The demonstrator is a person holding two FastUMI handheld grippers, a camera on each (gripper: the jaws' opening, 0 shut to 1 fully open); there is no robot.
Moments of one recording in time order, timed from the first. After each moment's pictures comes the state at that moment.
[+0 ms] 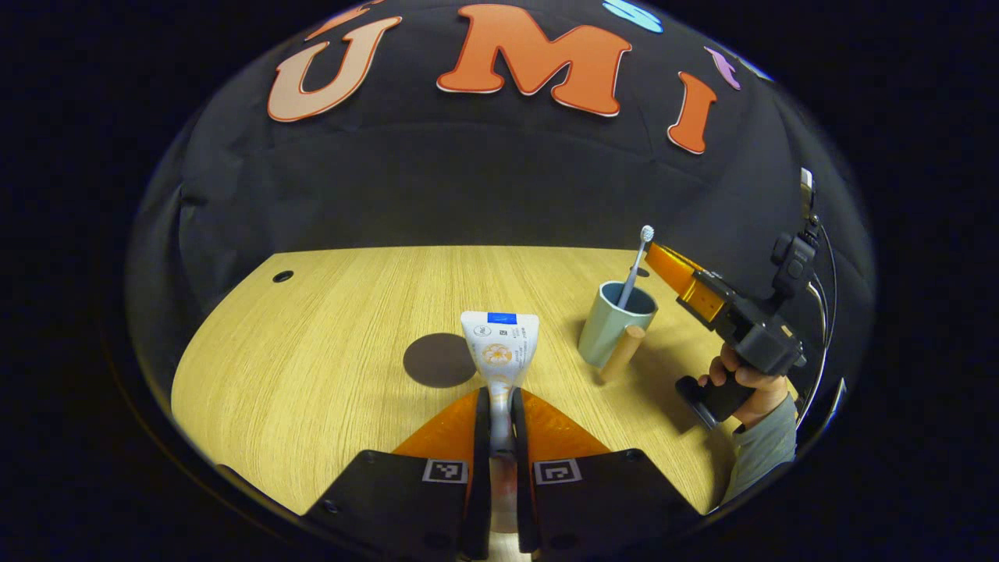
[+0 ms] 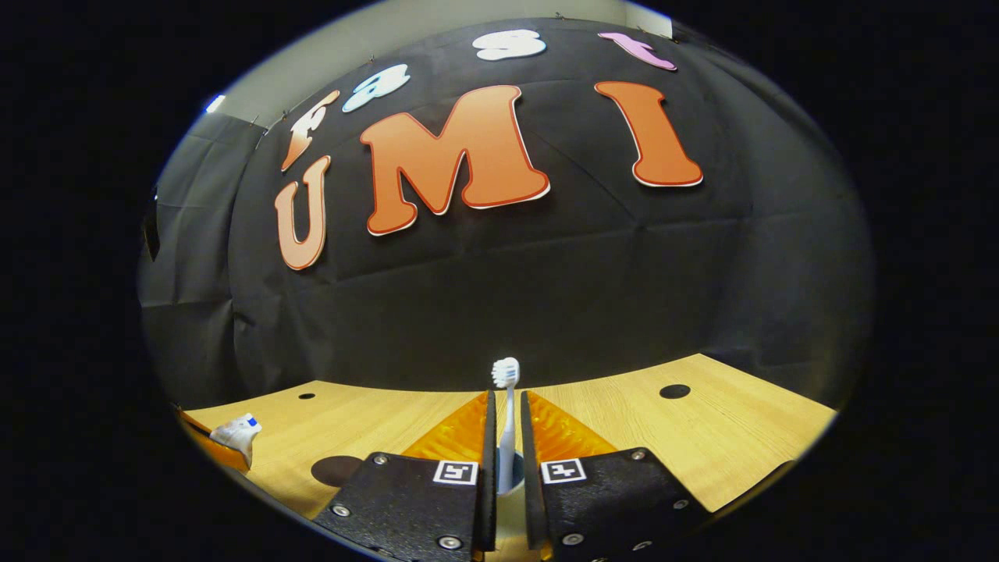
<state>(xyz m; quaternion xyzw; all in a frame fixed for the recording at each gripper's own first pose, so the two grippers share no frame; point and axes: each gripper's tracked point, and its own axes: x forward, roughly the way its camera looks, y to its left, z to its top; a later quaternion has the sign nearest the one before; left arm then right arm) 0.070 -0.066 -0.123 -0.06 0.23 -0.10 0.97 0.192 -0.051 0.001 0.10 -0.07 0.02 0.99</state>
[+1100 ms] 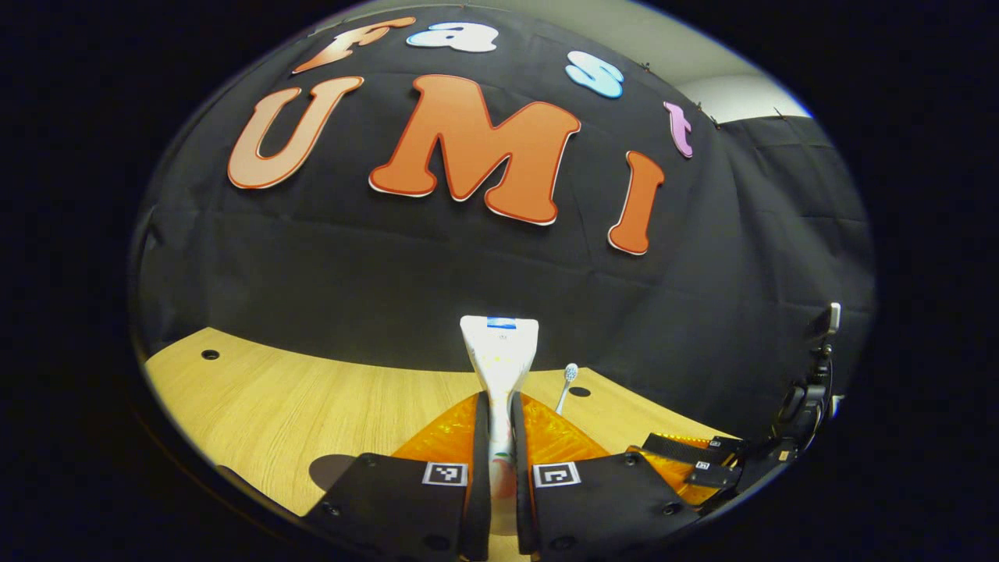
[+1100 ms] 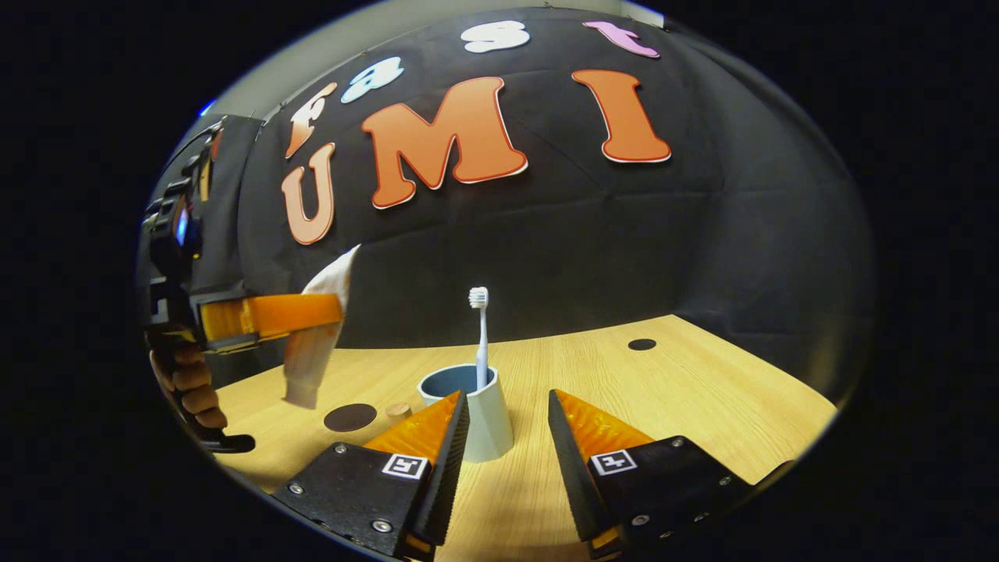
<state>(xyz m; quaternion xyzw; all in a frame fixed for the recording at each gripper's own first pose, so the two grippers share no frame) 0.172 -0.151 -0.014 -0.11 -0.01 -0.18 0.98 0.109 -0.068 -0.049 0.09 -0.01 0.02 1.00</state>
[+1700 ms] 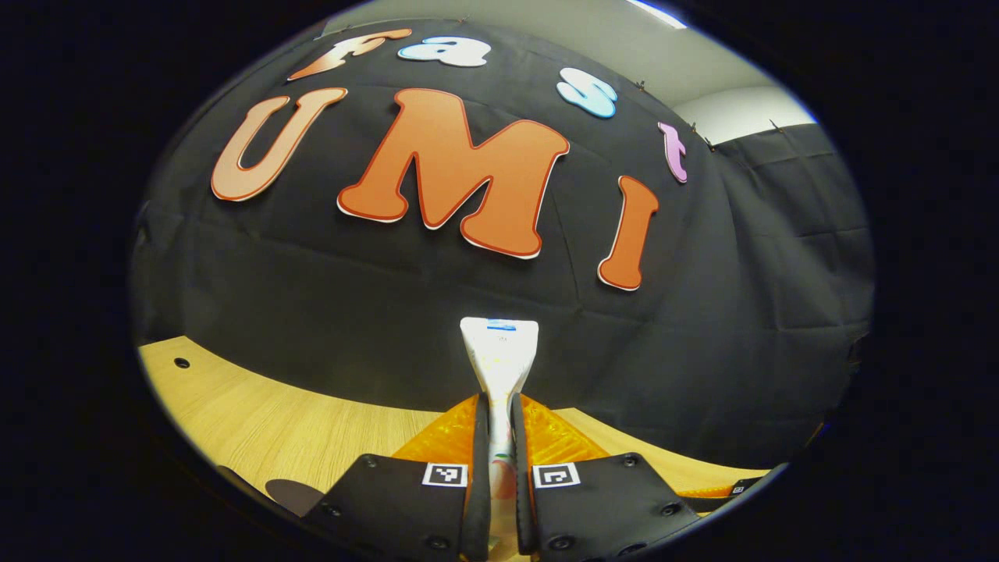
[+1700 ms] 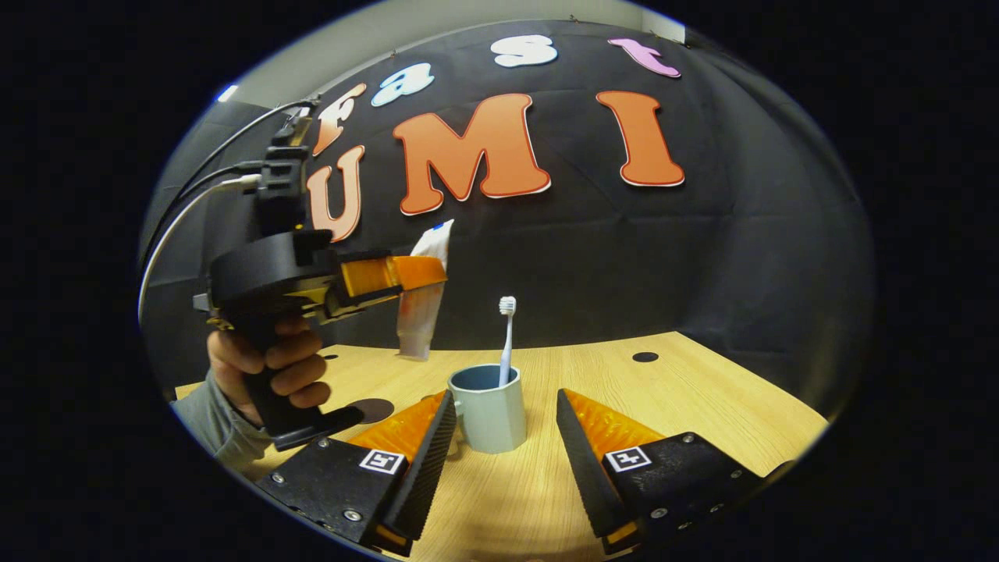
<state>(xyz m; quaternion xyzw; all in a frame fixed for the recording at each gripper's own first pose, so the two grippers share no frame) 0.219 -0.188 0.023 -0.14 -0.08 -0.18 0.97 0.078 -0.052 -0.041 0.07 -0.04 0.04 1.00</state>
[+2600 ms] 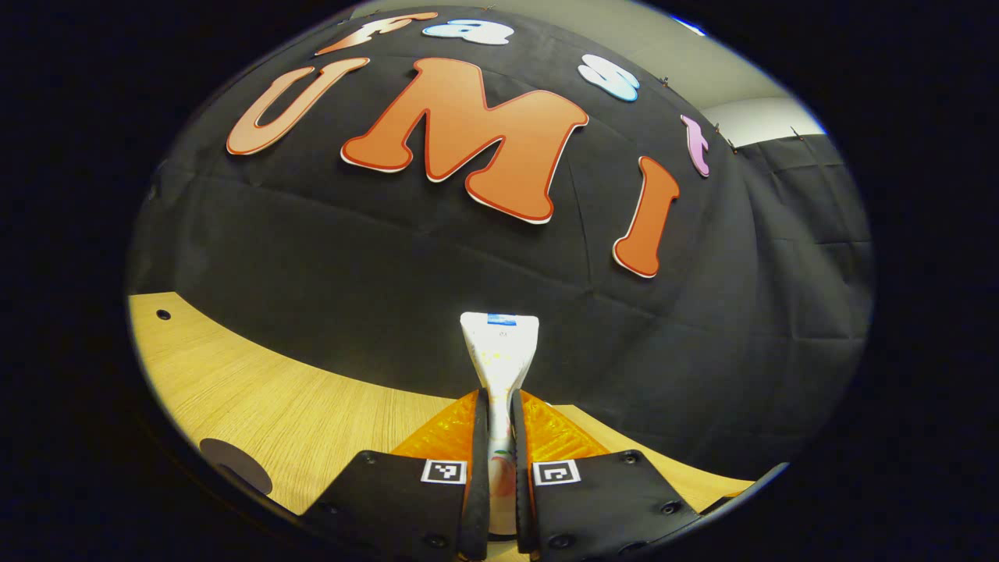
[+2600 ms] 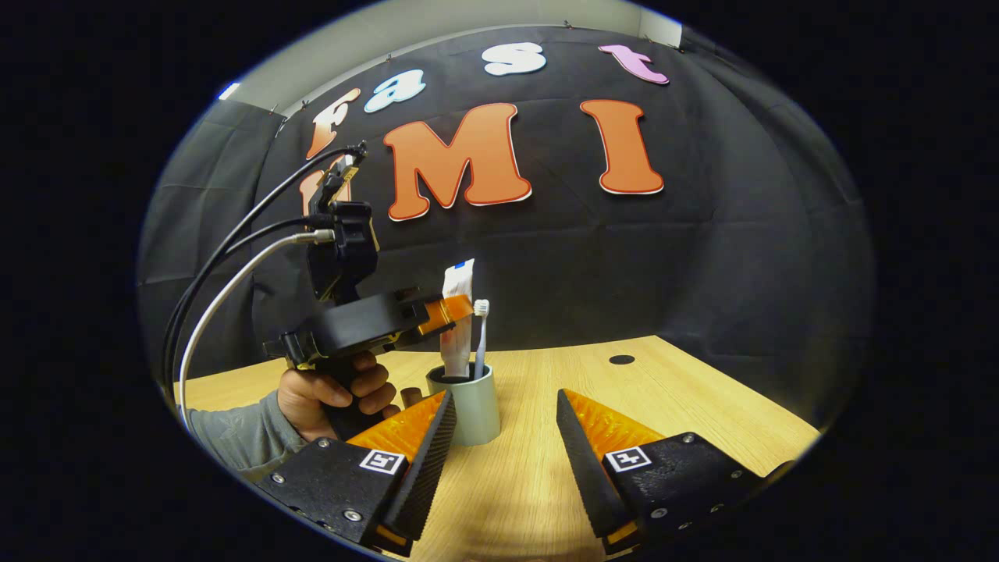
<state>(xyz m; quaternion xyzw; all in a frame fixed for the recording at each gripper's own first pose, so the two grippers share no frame) 0.258 -0.224 -0.026 -0.17 -0.06 -0.15 0.97 0.059 -0.082 -0.042 0.07 -0.04 0.01 1.00</state>
